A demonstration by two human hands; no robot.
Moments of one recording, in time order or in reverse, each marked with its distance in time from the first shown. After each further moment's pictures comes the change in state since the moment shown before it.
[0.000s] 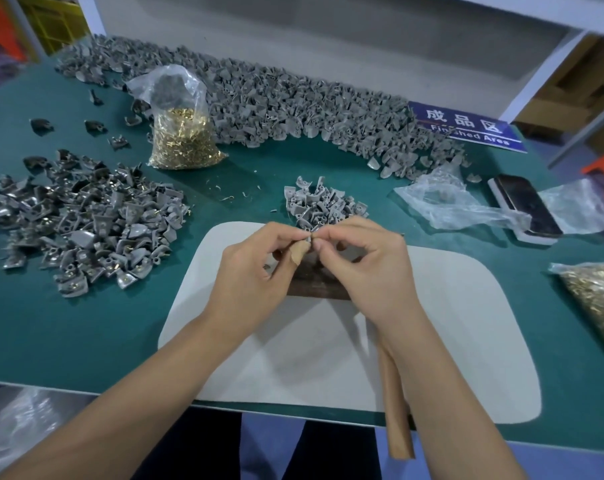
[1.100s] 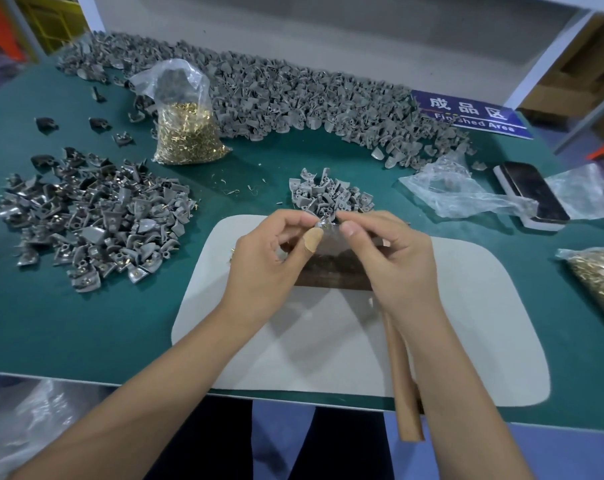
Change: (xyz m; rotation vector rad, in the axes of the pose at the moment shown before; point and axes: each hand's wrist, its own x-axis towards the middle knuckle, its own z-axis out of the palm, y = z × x) left_hand 0.002 0.005 0.003 -0.203 -0.051 -0.221; right_hand -0.015 -0.006 -0.007 0.032 0.154 0.102
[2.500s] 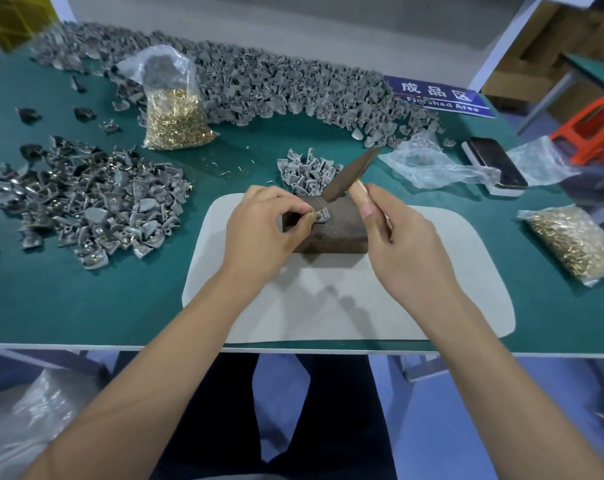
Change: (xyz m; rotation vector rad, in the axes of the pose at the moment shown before) left_hand 0.003 -0.005 -0.009 0.516 -0.027 0.209; right_hand -0.036 -0.040 -0.026 -0.581 -0.132 0.147
